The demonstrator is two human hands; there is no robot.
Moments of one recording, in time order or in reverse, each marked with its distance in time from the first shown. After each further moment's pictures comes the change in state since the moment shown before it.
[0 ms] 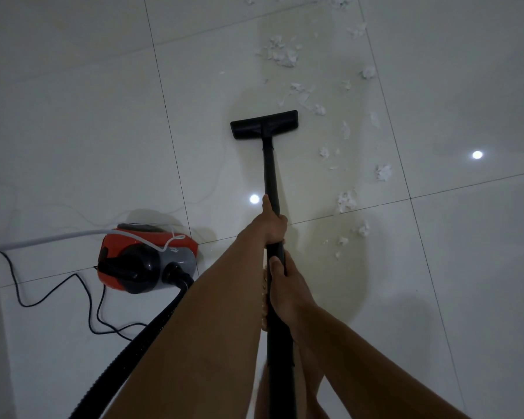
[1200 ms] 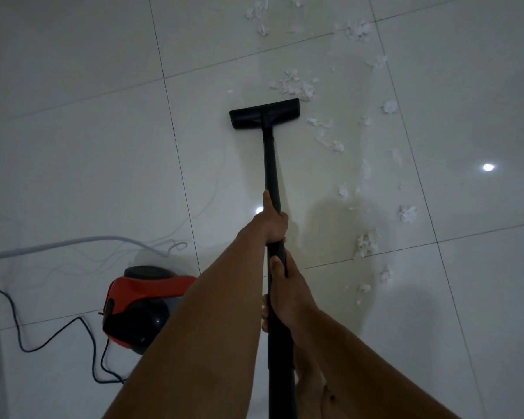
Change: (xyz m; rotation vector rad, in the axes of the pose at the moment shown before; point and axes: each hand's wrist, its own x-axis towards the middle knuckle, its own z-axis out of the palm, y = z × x) left_hand 0.087 0.076 -0.100 0.107 0.047 0.008; right_hand 0.089 -0.110 0.045 0.054 0.002 0.031
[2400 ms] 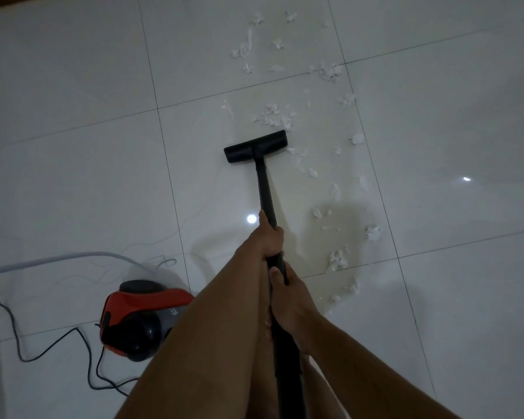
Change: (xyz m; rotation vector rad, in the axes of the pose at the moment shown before) left_hand -0.080 0.088 0.004 -0.119 -0.024 -0.024; right_hand -0.062 -0.064 -0.044 -0.351 0.080 -0.083
